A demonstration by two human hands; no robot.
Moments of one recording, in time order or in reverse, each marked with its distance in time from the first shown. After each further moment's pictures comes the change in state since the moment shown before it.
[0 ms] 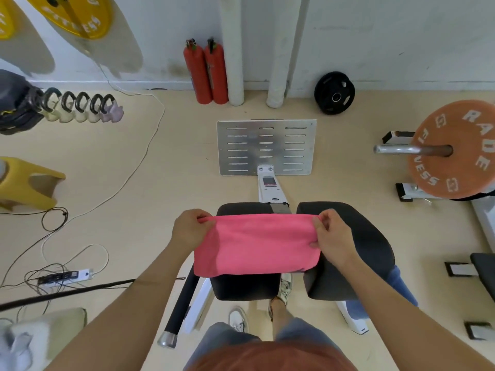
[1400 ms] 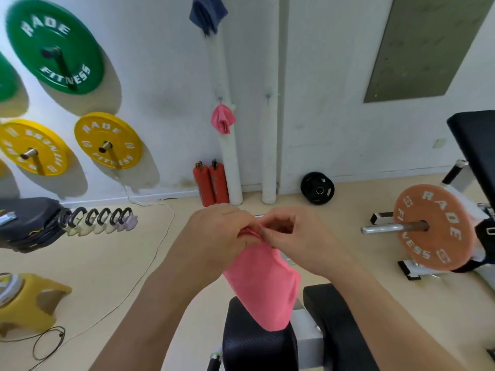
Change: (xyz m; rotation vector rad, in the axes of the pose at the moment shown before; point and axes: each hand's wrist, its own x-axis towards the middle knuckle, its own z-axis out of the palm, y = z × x) left_hand -0.145 0.195 -0.180 0.300 0.482 1.145; right_hand -0.118 -0.245 -0.085 0.235 -0.180 -0.720
